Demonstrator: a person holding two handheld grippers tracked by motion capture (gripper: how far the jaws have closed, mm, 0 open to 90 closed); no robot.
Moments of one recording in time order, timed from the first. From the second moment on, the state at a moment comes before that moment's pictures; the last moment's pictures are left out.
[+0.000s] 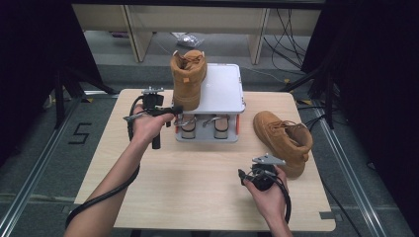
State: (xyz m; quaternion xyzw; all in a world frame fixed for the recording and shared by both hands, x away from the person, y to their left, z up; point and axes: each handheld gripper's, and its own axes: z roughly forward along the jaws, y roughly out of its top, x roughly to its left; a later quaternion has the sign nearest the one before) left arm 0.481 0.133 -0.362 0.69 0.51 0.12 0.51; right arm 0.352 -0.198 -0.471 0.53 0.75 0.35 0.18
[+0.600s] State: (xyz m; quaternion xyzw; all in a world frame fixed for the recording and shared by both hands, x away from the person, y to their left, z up) left arm 0.445 0.176 -0.372 0.66 0.48 0.16 0.55; right arm 0.353 -0.208 -0.466 0.53 0.75 0.35 0.19
